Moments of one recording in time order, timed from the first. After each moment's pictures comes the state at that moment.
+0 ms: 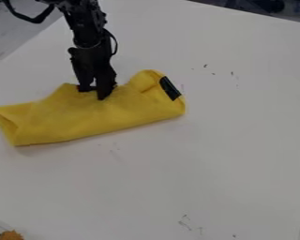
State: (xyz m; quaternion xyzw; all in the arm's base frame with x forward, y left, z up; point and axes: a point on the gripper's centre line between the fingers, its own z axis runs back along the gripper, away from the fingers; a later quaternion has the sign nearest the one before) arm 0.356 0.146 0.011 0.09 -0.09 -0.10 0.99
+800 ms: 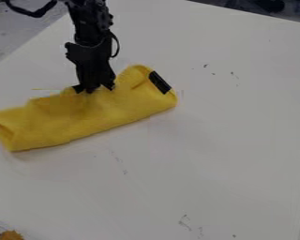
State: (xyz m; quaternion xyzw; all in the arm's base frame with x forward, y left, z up) arm 0.343 0.134 0.040 0.15 -0.09 -0.10 0.98
